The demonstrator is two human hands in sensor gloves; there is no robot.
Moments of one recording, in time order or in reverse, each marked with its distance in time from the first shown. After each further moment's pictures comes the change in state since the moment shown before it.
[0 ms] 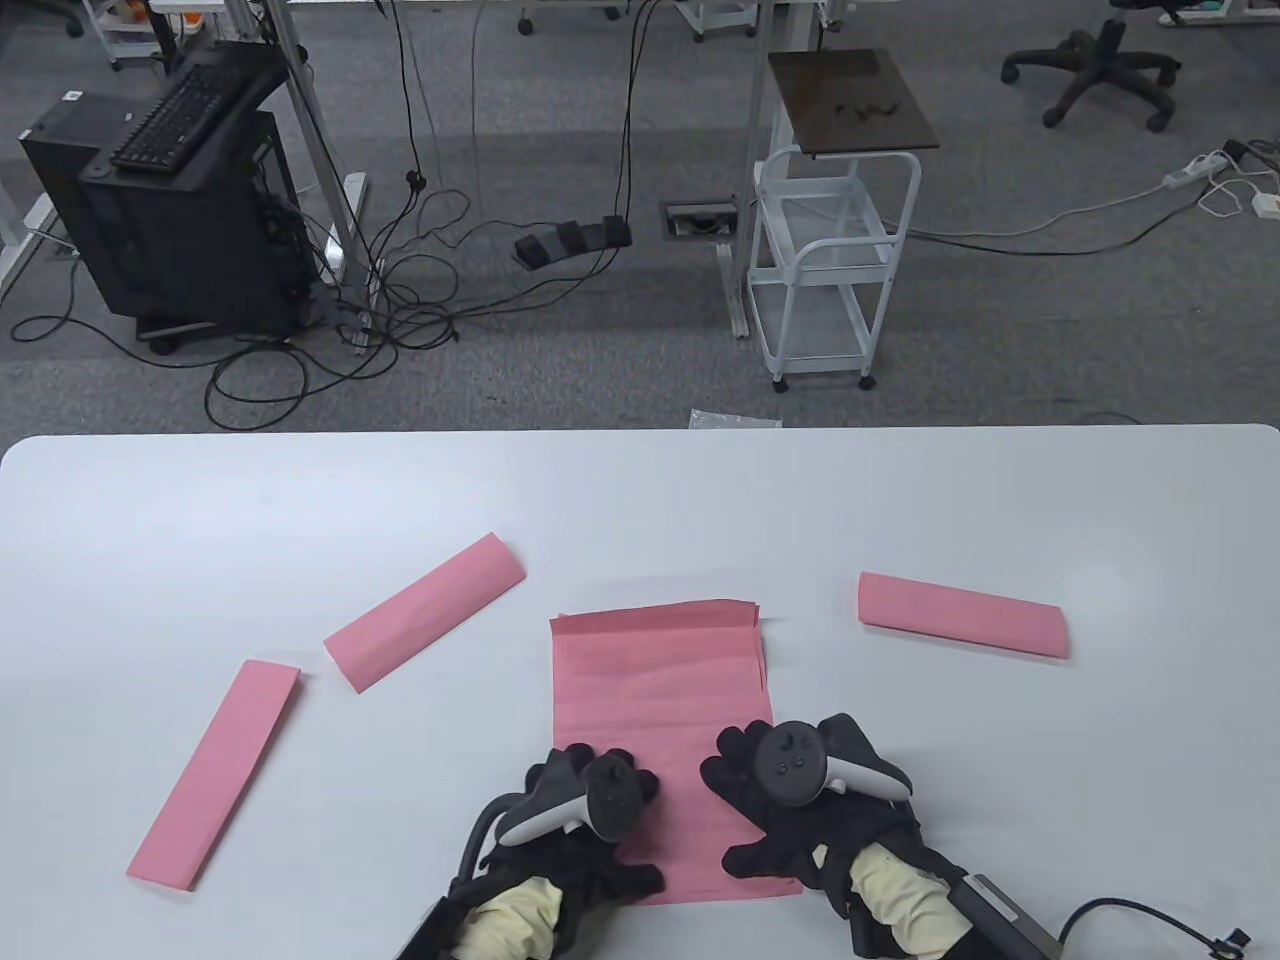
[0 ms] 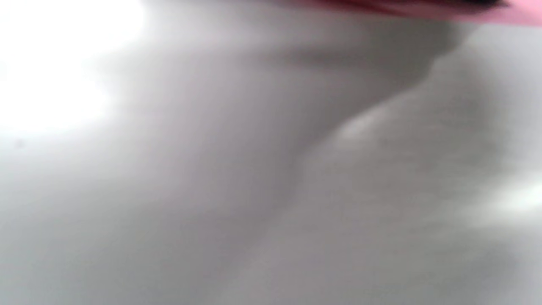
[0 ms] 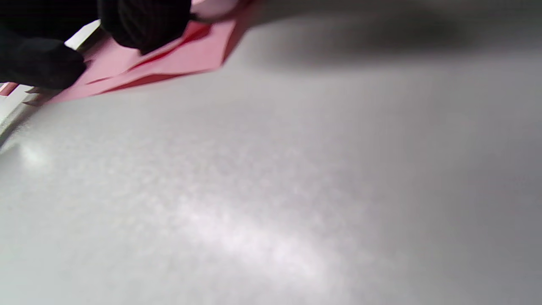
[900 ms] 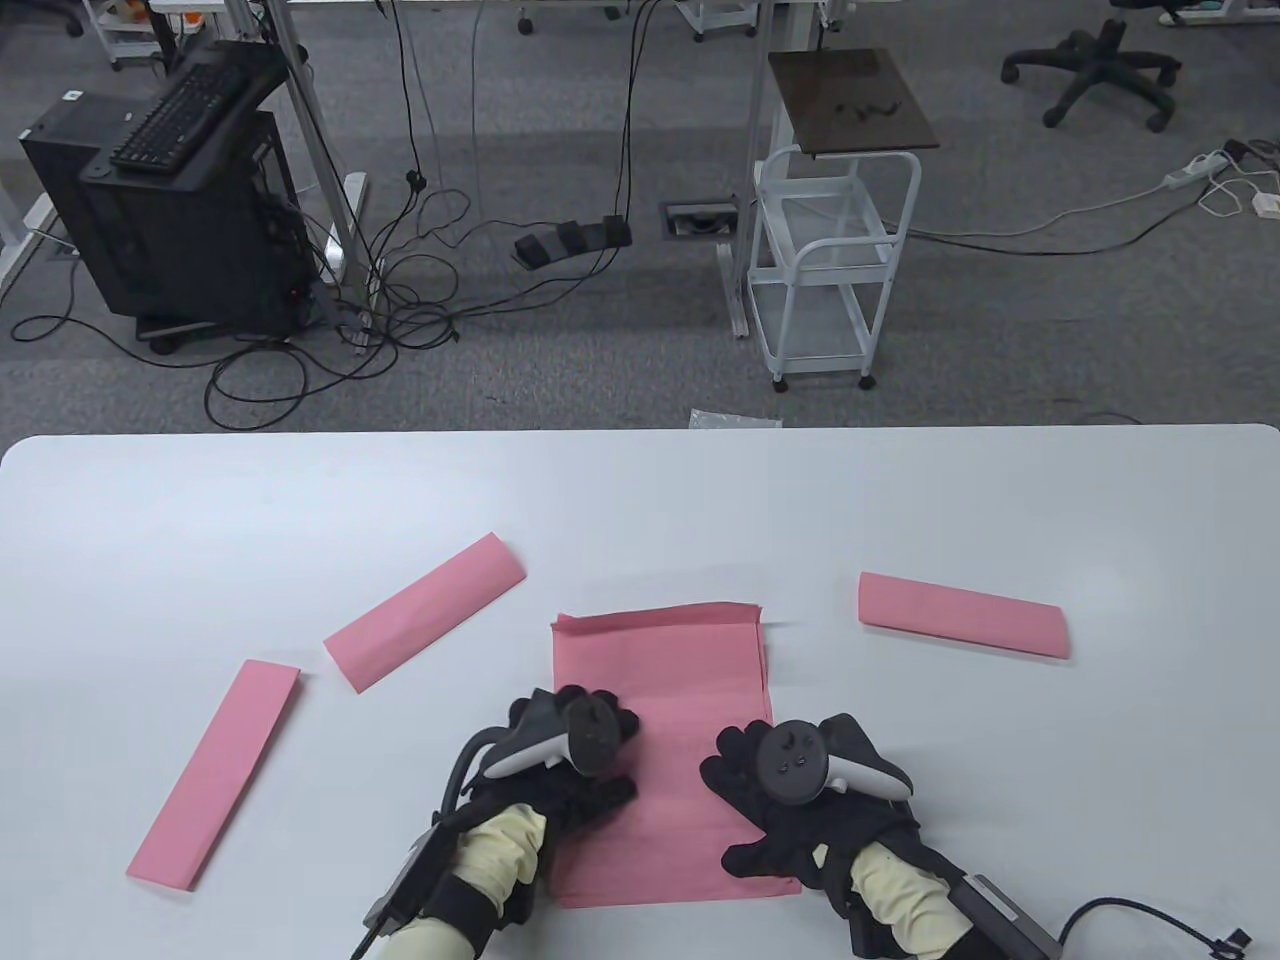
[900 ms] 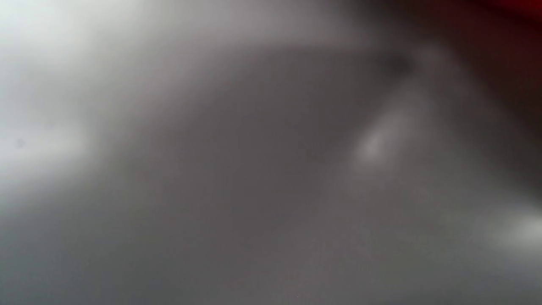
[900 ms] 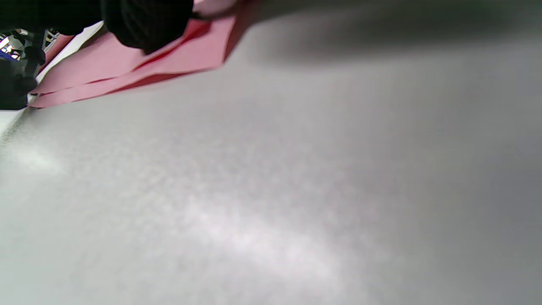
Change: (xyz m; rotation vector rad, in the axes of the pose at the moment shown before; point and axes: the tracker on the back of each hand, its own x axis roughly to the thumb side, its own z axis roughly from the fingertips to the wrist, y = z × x) left_hand -0.037 0.045 -0.043 0.105 0.047 0.020; right_hand -0.001 0.000 0.000 0.007 -0.006 -0.019
